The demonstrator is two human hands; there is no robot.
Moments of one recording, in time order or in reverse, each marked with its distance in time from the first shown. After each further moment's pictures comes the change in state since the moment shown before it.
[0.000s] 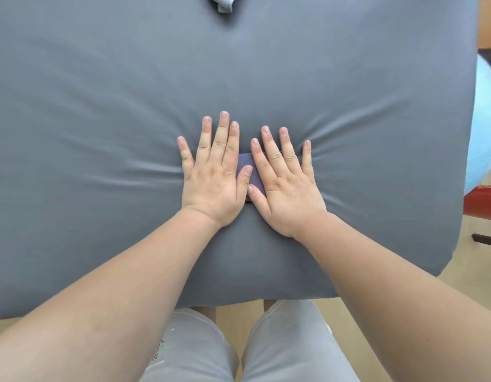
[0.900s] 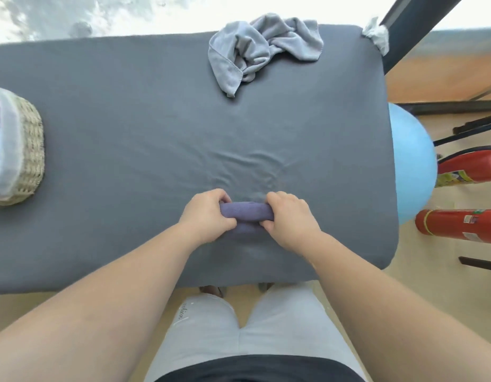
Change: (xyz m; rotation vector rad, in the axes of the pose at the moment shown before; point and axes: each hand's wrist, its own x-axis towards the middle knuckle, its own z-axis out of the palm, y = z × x) left_hand -0.072 0.024 -0.138 -0.464 -0.346 -0.346; right_hand -0.077 -0.018 -0.110 0.247 -0.130 0.147
